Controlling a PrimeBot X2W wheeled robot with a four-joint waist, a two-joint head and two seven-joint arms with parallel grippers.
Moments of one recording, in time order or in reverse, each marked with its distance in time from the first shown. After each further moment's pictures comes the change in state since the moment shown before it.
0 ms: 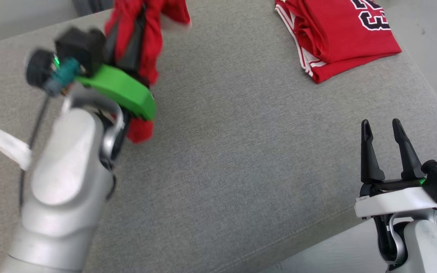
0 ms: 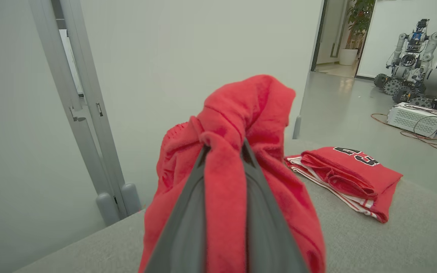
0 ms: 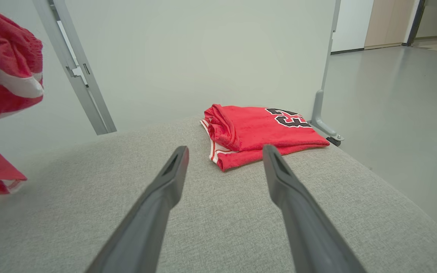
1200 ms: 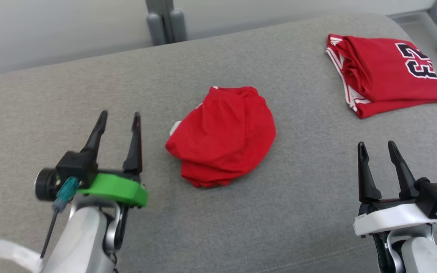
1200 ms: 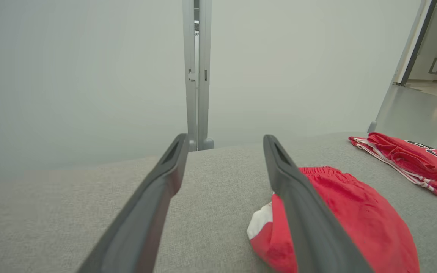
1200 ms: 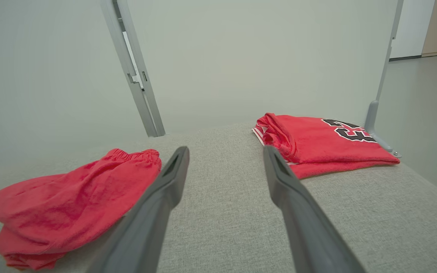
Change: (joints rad) left arm 0.429 -0.023 0.081 -0.043 0.007 0.099 -0.213; right arm 0.062 0.001 0.002 0.036 -0.027 0.000 -0.001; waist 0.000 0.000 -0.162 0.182
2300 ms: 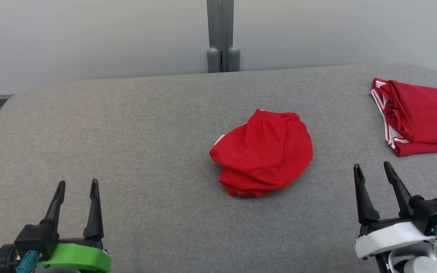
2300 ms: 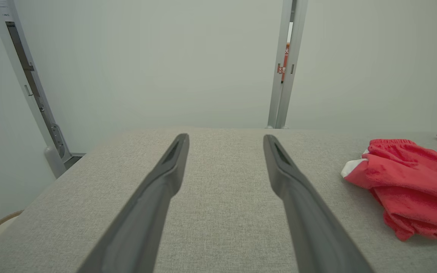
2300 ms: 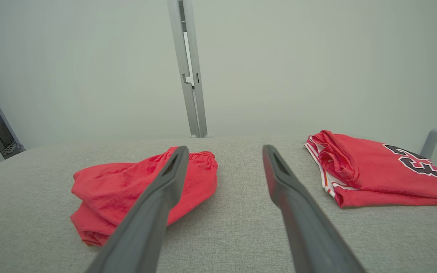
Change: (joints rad) left arm 0.364 0.034 0.230 -0.161 0.058 -0.066 0.000; right arm 0.097 -0.026 0.025 -0.041 -0.031 0.000 0.040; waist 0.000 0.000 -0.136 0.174
